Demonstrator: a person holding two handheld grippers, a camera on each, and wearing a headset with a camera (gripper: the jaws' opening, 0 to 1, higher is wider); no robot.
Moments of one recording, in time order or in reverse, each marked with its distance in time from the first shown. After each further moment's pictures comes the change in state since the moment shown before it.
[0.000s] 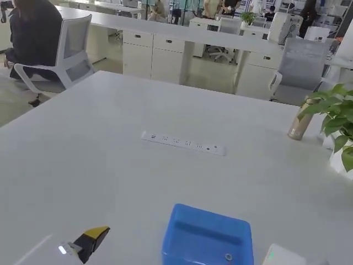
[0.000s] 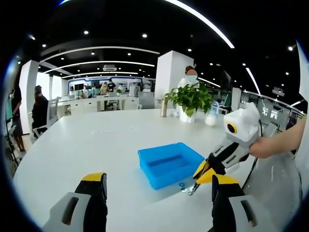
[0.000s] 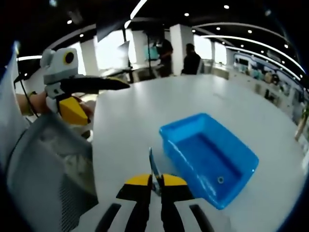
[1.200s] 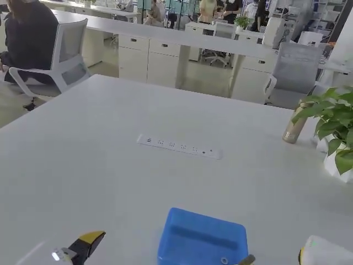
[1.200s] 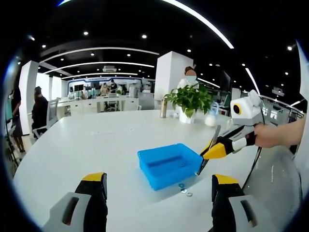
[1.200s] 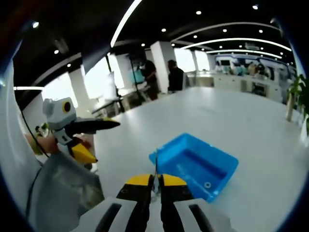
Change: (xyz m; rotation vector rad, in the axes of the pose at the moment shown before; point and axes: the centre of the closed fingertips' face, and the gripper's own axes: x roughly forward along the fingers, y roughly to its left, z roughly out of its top) left arm 0.001 0.000 0.002 0.002 -0.007 -0.001; right arm -0.050 -0.025 0.040 0.231 -0.212 -0.038
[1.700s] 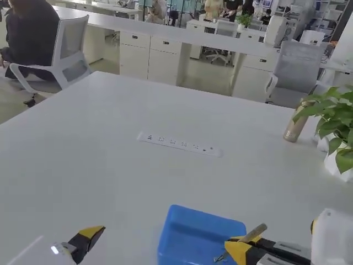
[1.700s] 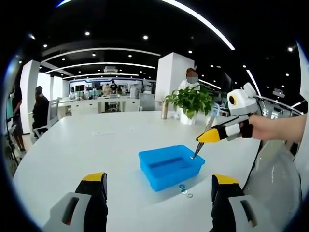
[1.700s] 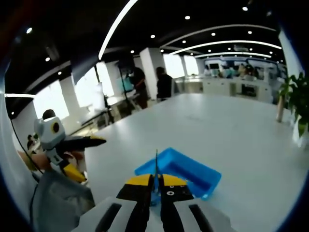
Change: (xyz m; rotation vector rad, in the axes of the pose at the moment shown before) left arm -0.002 0.002 0.002 -0.009 -0.011 0.007; right arm -0.006 -0.029 0.035 0.037 -0.059 -0.090
